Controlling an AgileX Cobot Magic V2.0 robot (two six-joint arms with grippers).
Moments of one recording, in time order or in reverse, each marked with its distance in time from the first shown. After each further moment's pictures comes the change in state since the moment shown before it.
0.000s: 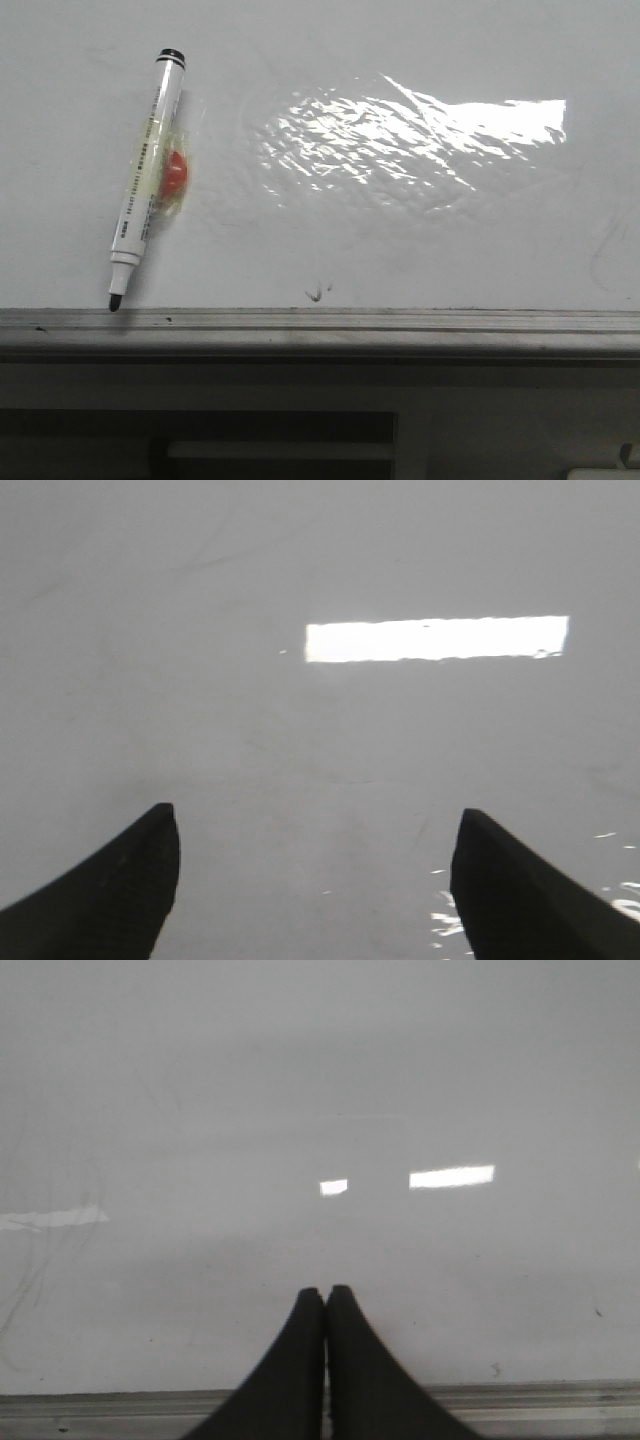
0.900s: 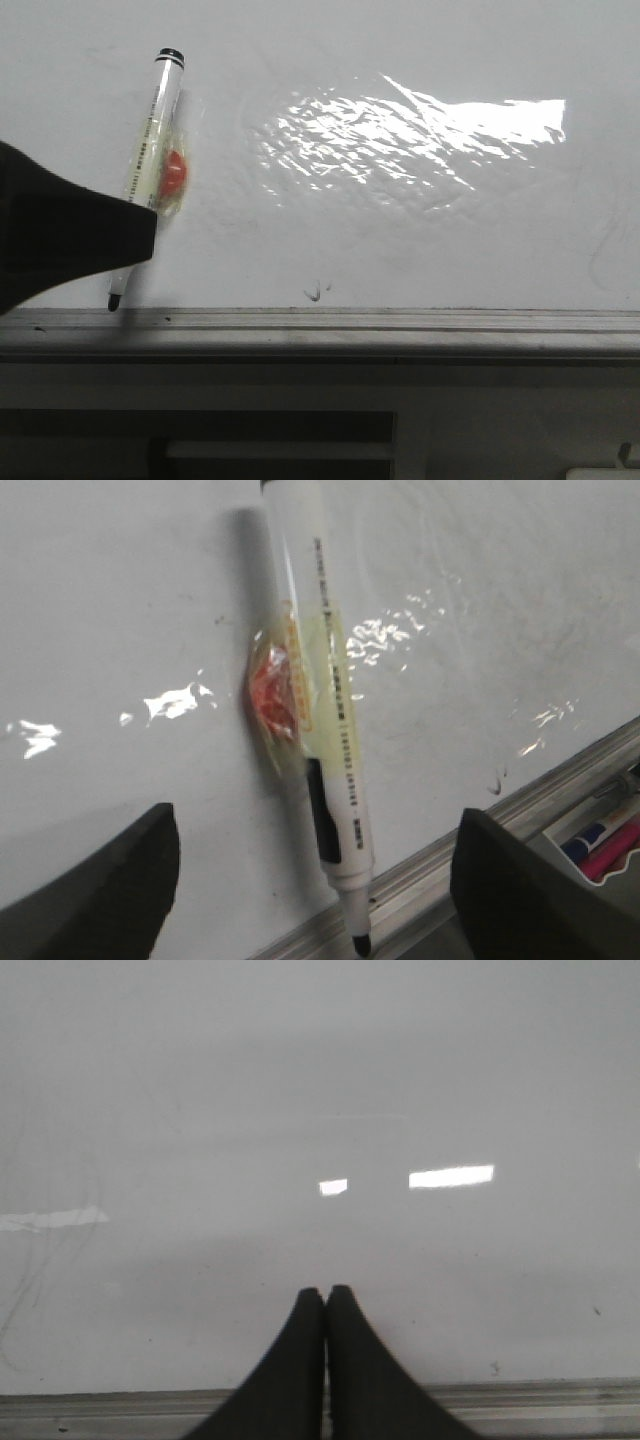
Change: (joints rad) left arm -0.655 0.679 0.000 -0.208 -0.334 -0.004; right arm 0.000 0.000 0.000 0.000 0.000 0.002
